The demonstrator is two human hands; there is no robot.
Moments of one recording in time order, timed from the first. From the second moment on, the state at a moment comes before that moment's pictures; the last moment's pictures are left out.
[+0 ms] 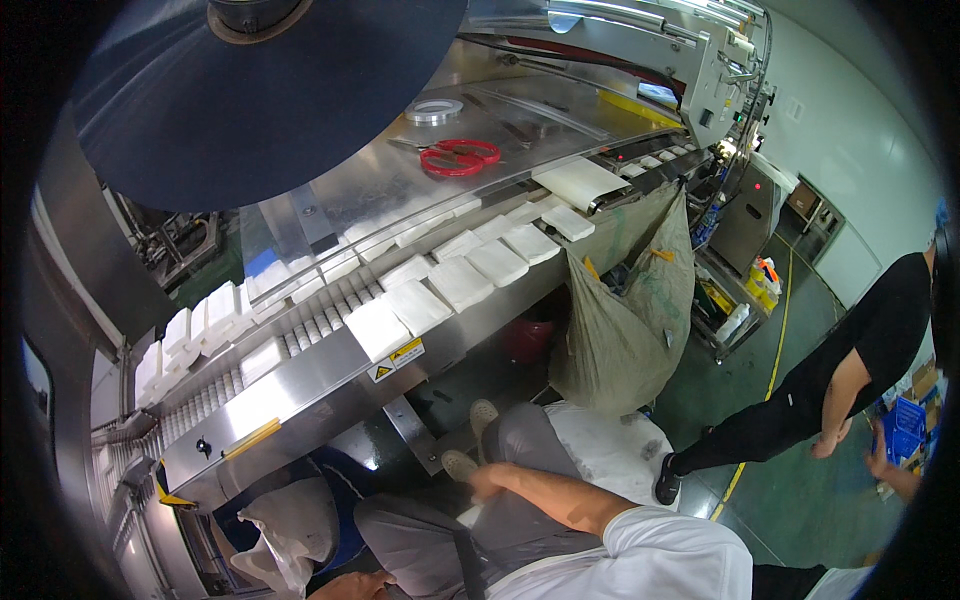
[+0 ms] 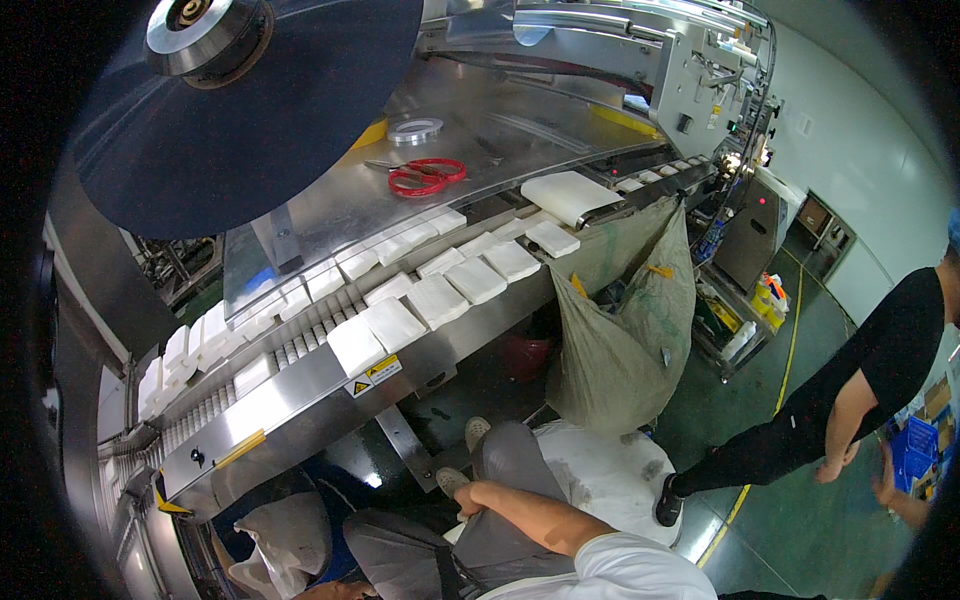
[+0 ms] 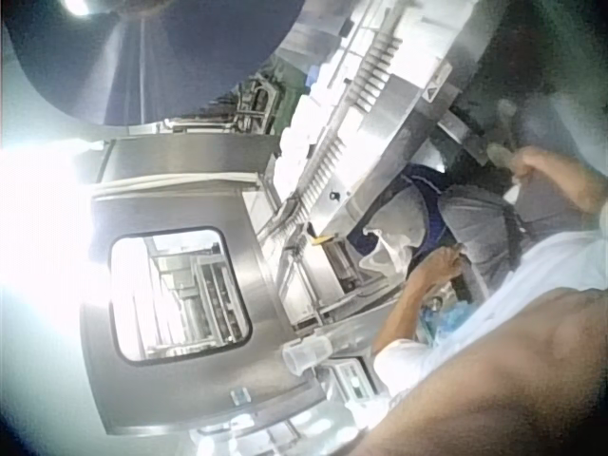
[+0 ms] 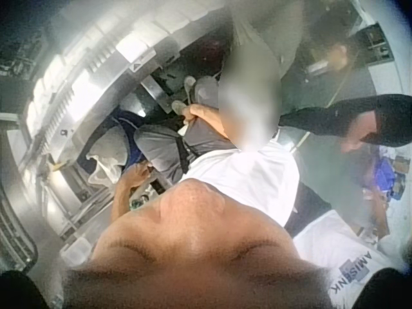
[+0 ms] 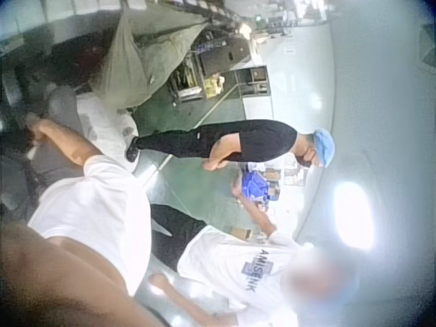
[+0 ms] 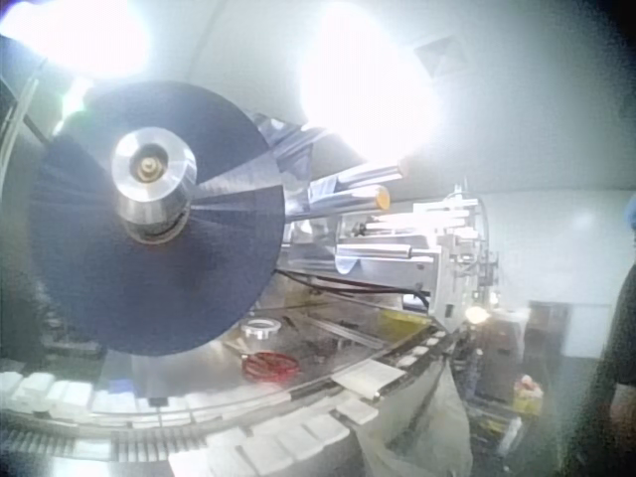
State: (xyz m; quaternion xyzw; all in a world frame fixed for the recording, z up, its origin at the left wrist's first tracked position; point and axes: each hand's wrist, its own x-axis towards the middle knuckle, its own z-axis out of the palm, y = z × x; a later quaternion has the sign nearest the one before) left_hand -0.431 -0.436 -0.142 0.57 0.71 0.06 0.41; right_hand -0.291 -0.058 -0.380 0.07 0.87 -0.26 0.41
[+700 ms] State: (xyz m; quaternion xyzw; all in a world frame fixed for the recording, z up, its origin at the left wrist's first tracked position) left_hand -0.429 -0.439 -0.142 0.55 0.72 0.04 0.42; right_hand -0.293 -0.054 -0.375 0.04 0.86 -0.27 0.43
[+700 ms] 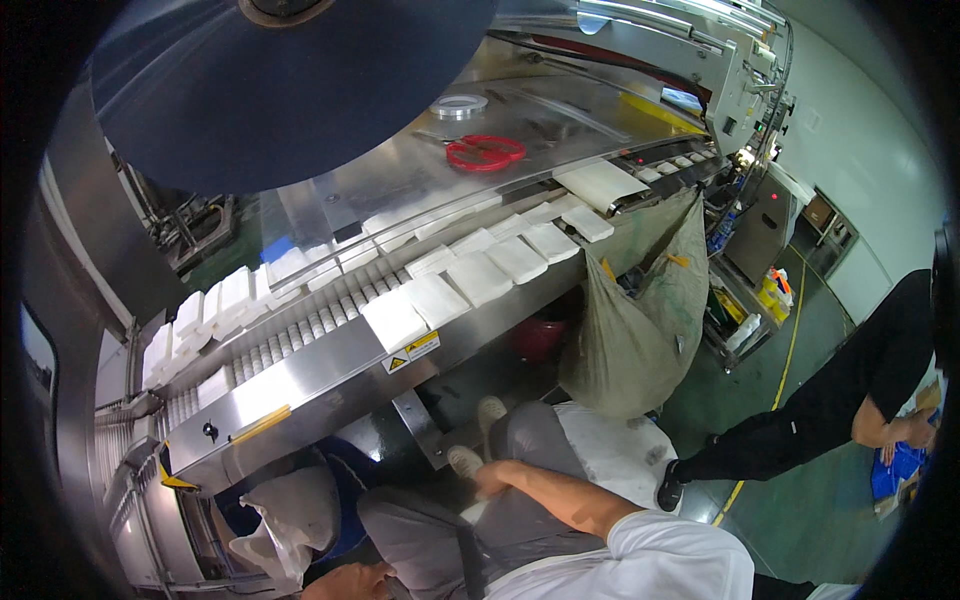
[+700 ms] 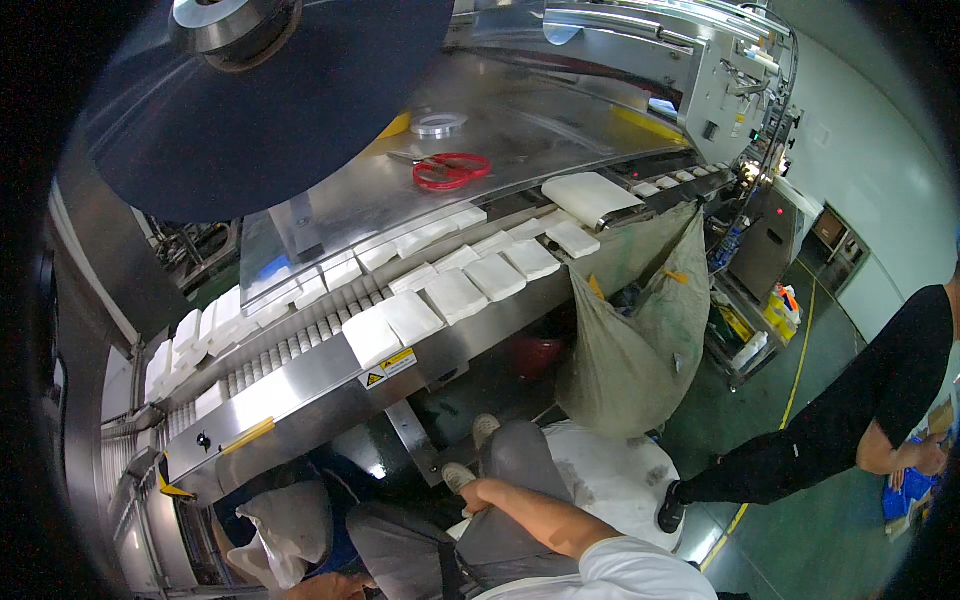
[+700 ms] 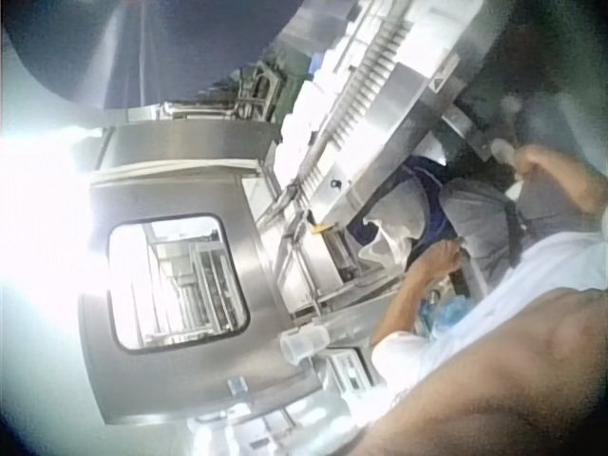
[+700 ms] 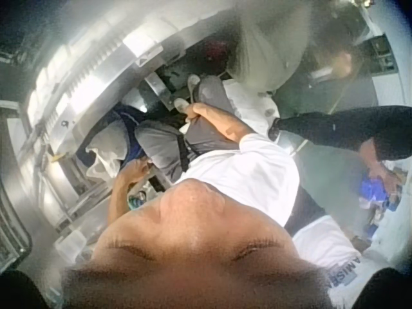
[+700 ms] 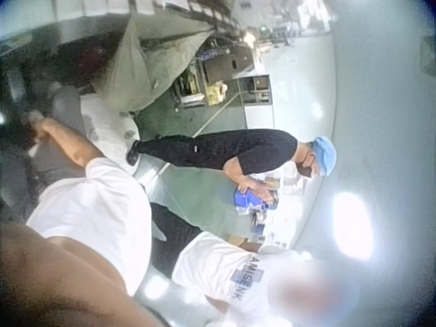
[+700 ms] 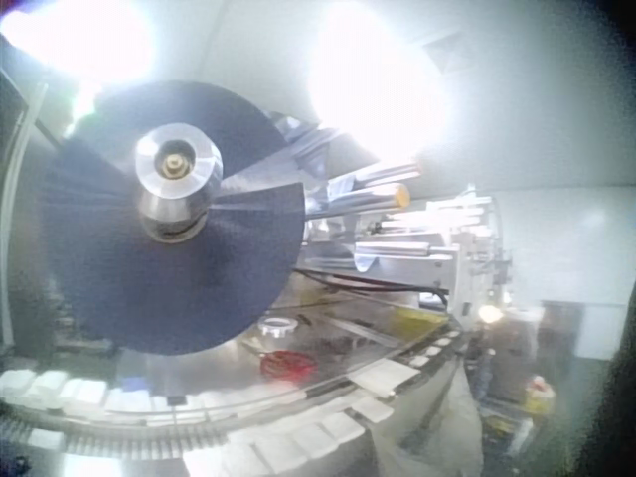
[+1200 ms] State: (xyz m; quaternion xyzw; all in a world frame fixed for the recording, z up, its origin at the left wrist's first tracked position) left_hand -0.429 -0.432 -0.133 0.55 0.71 0.07 0.43; right_hand -0.308 -0.001 -0.082 -0.01 0.90 -0.24 -0.37
